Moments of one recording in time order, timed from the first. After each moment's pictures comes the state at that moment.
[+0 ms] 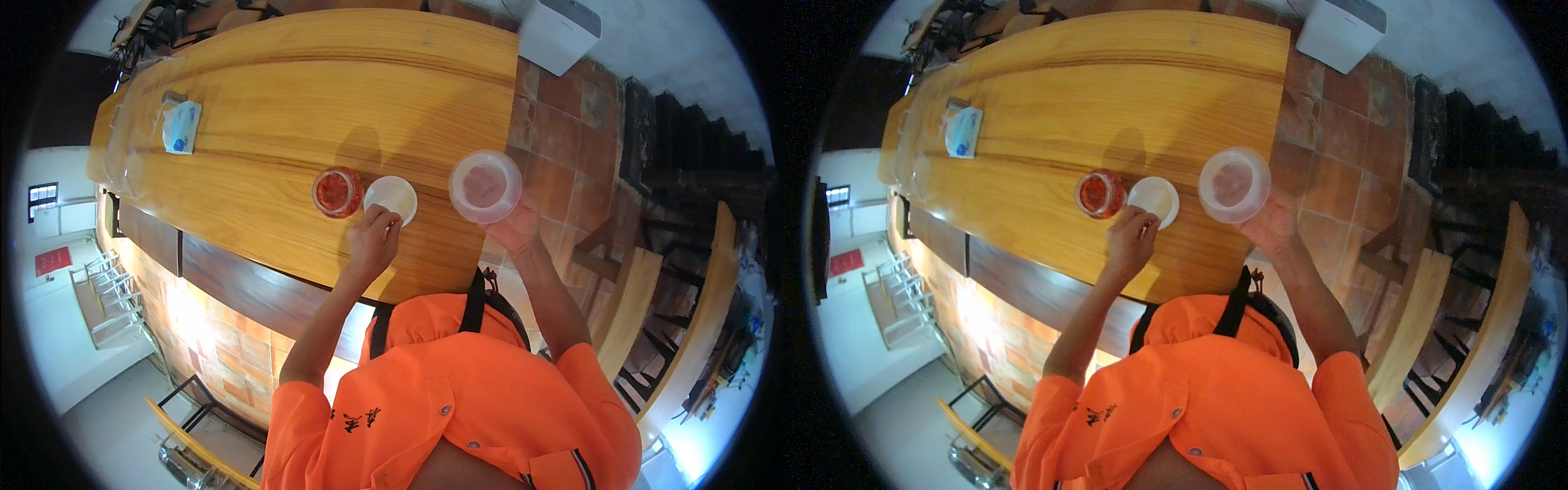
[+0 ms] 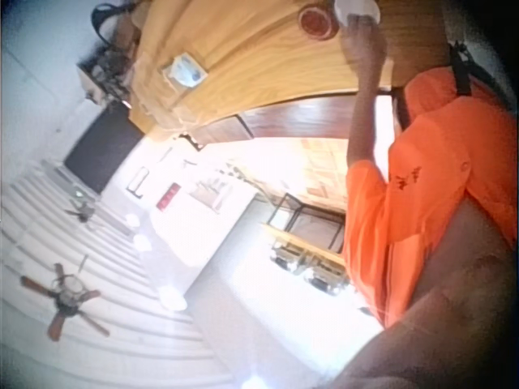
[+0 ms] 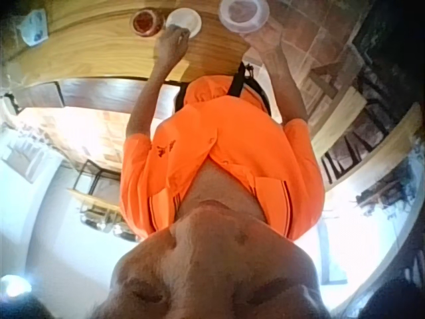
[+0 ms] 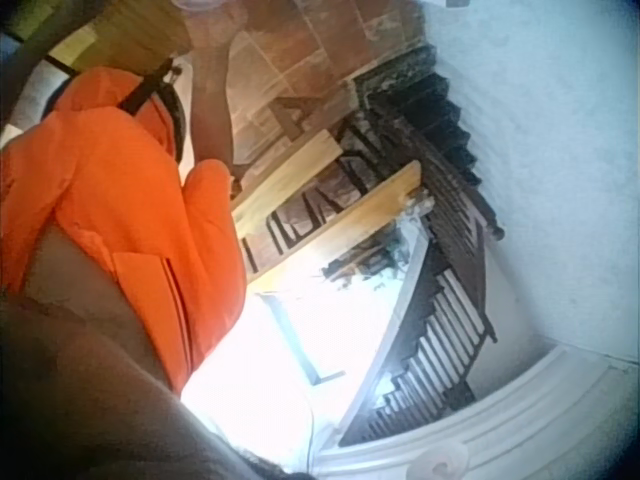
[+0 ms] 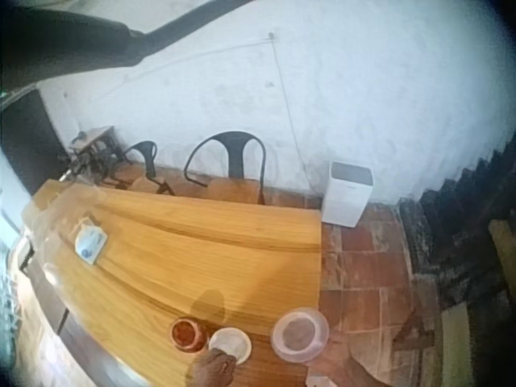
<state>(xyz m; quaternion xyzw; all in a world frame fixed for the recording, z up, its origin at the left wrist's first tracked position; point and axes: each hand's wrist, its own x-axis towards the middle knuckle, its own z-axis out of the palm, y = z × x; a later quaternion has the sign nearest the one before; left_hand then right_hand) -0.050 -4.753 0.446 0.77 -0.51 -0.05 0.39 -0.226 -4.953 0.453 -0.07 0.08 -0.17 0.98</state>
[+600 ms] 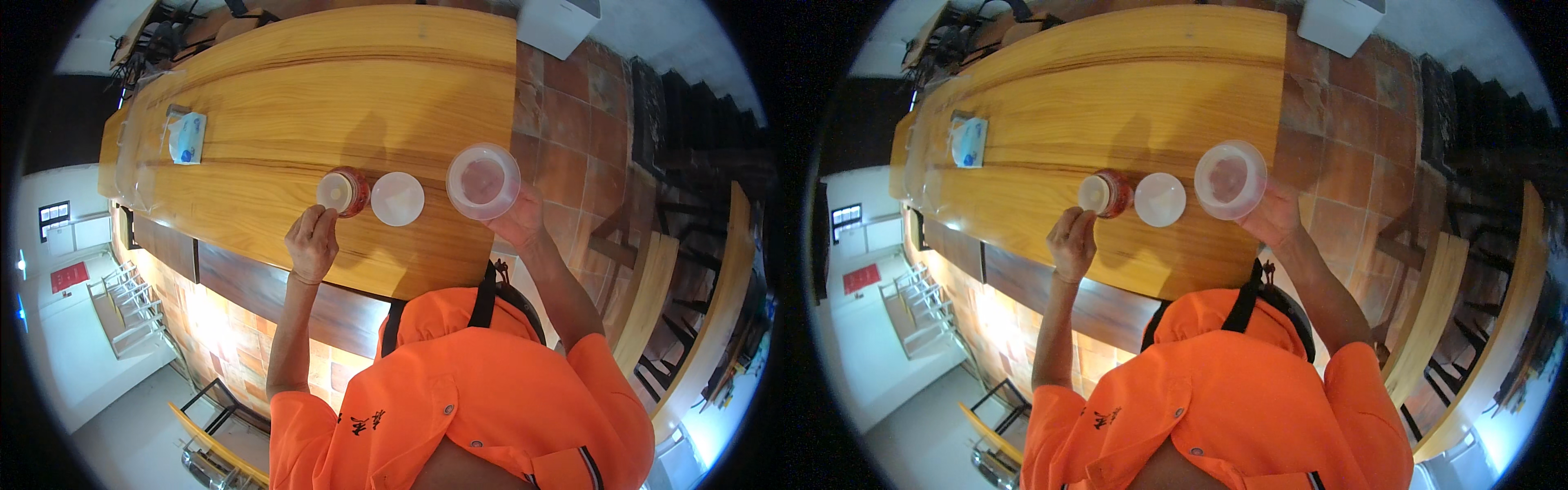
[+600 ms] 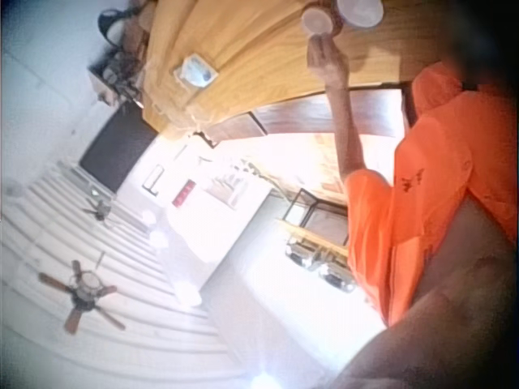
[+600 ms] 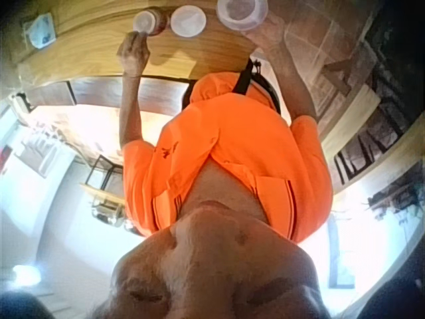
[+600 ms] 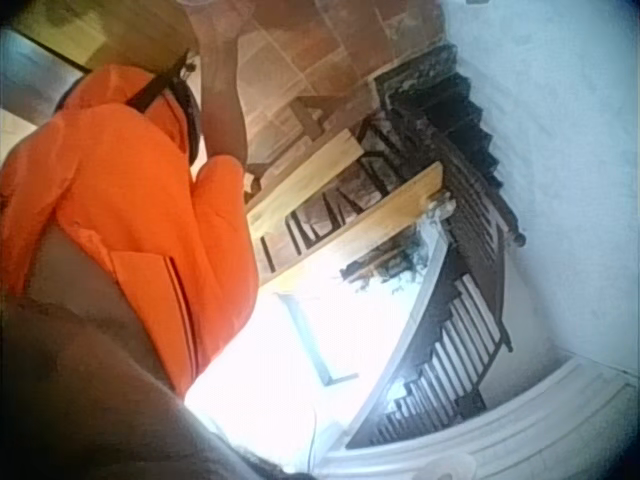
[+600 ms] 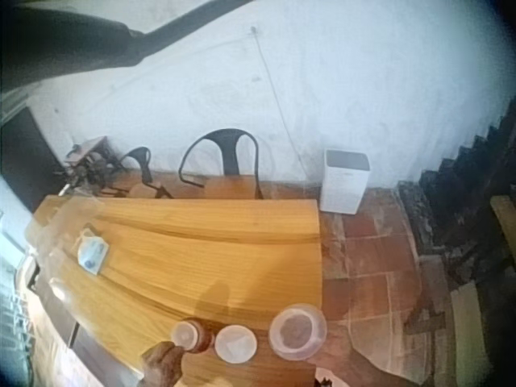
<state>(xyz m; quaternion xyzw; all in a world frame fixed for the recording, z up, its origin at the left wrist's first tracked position) 0.021 -4.700 0.493 0.75 -0.59 0.15 0.26 -0.222 -4.944 0.446 -0.08 0.05 -0.15 0.98</state>
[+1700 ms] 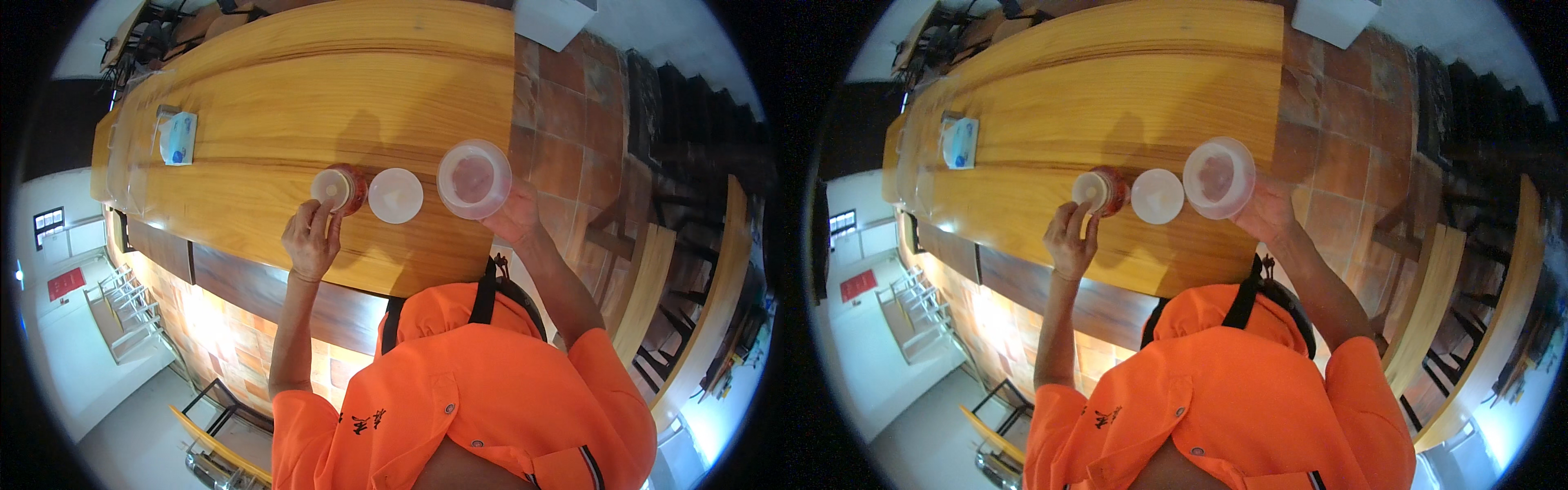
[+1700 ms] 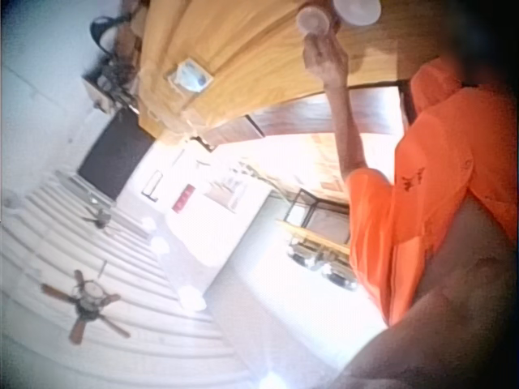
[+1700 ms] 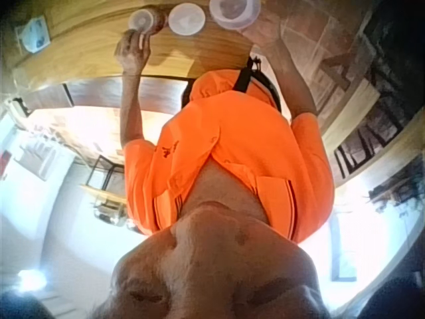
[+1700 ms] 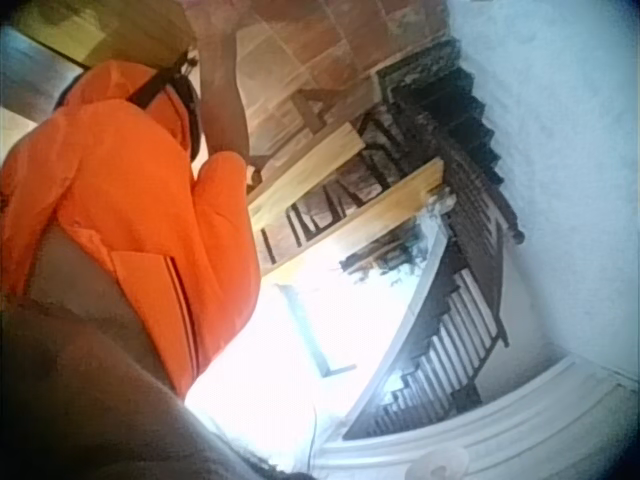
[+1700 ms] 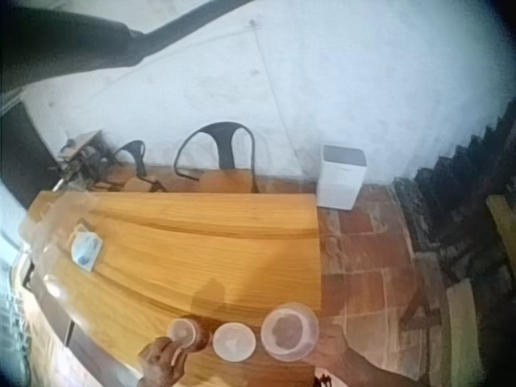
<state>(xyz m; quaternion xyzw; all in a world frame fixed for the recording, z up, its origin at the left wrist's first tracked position) 0.021 -4.700 0.472 0.78 -0.56 0.13 0.23 -0.218 -4.939 0.425 -0.08 0.04 -0.15 0.99</state>
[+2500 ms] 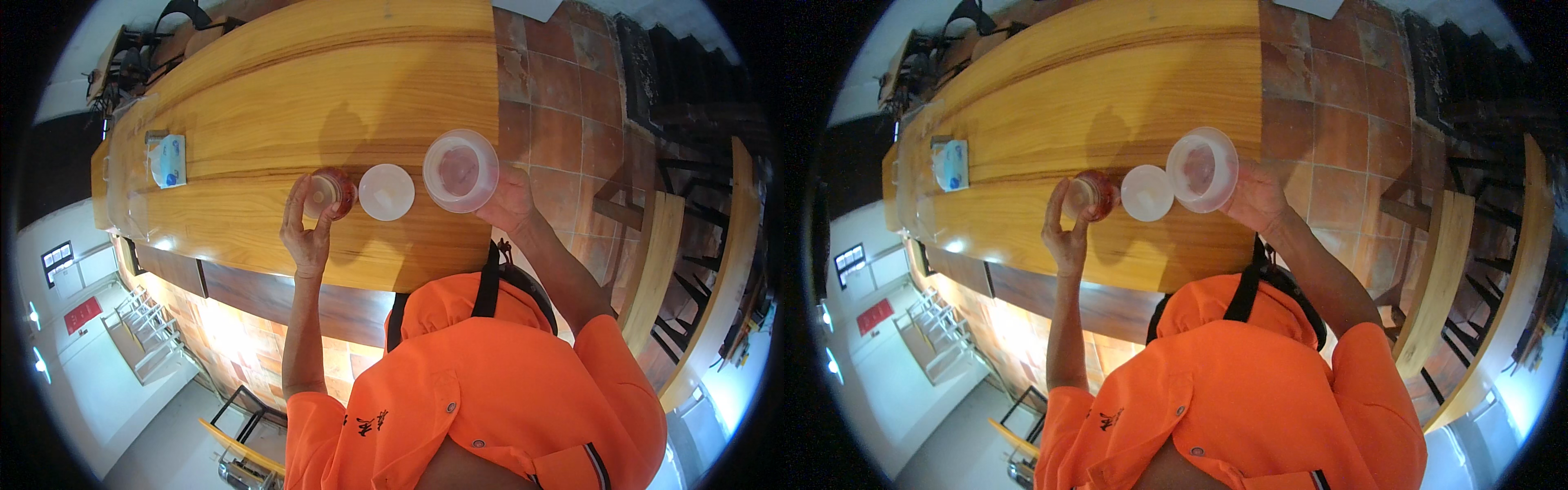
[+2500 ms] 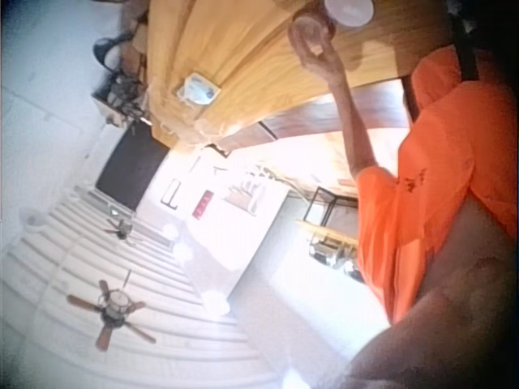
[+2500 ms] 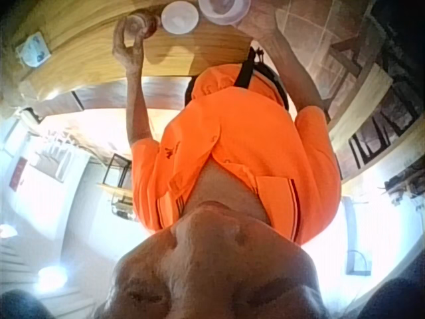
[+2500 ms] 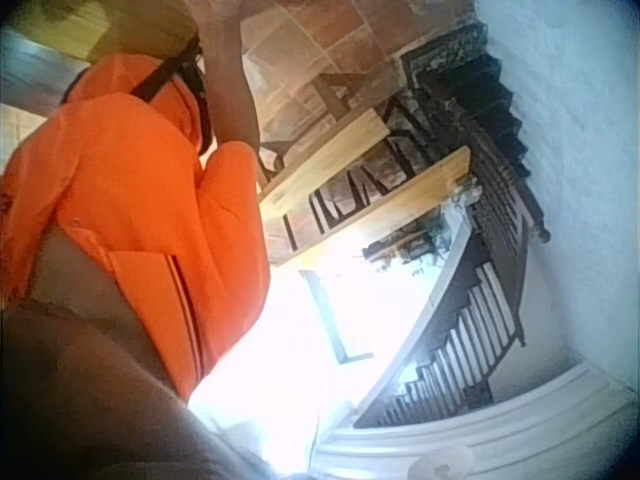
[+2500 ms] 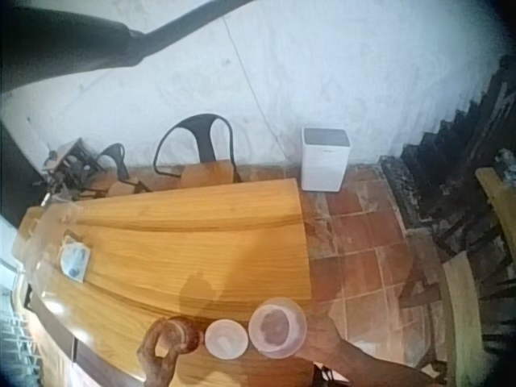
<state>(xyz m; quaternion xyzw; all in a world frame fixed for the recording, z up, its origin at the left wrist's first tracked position) 0.021 -4.721 0.454 0.81 -0.44 -0.02 0.40 -0.222 -4.932 0.416 -0.06 0.07 -0.14 0.99</state>
